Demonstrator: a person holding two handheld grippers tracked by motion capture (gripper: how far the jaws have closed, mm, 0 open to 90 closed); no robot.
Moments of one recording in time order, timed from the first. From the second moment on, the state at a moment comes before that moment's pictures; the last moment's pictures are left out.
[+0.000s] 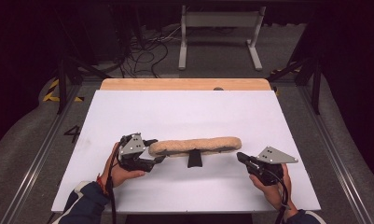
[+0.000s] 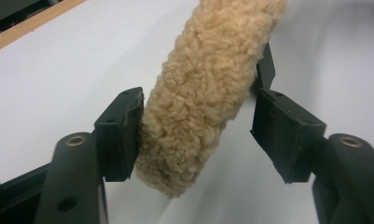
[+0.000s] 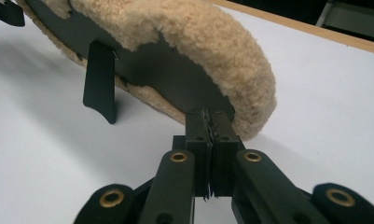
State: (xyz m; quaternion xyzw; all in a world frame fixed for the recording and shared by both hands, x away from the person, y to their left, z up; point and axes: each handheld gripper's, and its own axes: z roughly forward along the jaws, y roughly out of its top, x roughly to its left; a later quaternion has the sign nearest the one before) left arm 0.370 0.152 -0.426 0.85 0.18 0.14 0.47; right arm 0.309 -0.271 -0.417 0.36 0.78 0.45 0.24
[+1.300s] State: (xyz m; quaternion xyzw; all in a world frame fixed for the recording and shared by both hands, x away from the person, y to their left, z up) left arm 0.370 0.157 -0.427 0.85 0.18 0.13 0.48; right arm 0.321 -0.262 -0.420 0.37 0.78 0.44 0.25
